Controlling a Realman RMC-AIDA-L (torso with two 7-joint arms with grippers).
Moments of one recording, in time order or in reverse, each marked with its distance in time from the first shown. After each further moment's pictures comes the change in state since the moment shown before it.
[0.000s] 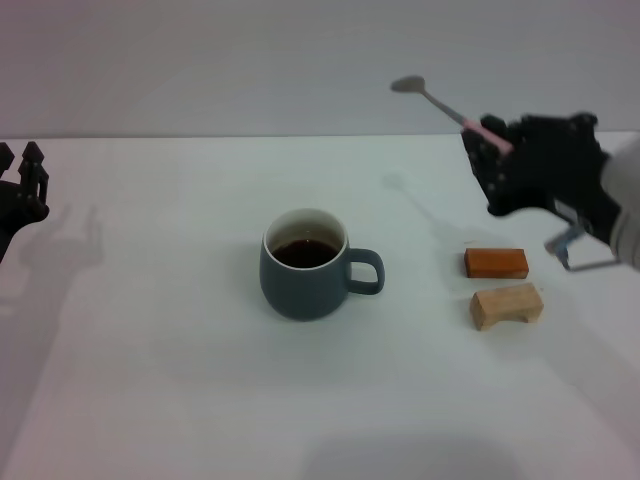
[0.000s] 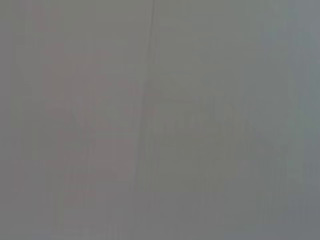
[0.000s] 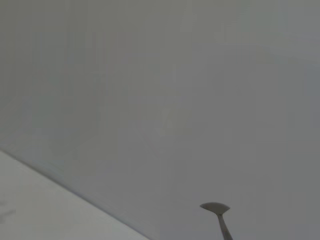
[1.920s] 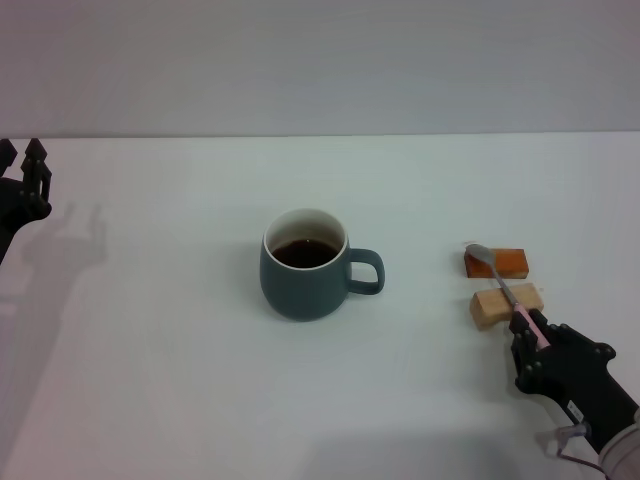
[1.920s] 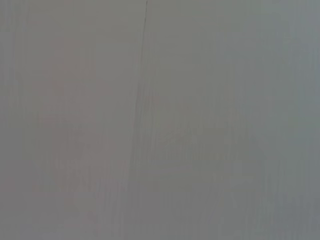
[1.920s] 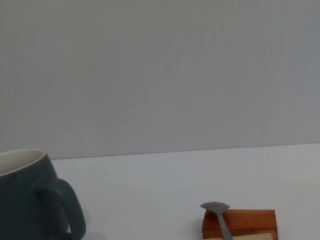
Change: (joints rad) left arm -0.002 0.005 0.006 0.004 0.008 0.005 0.000; right arm 0.007 0.196 -0.196 -1.155 0.232 -1.097 0.195
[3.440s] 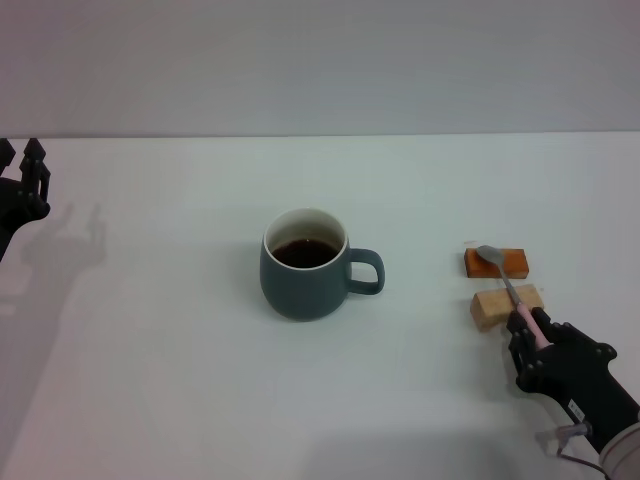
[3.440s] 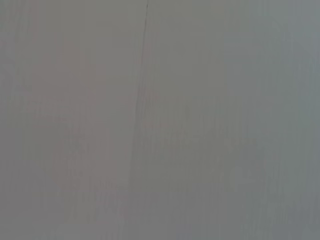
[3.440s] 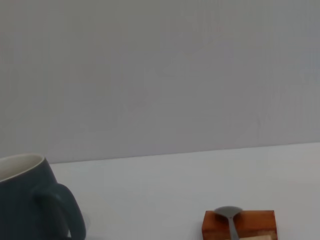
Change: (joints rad) left arm 0.003 0.000 0.000 0.000 0.000 0.008 0.000; right arm -0.005 0.000 0.000 0.005 0.002 -0.002 0.014
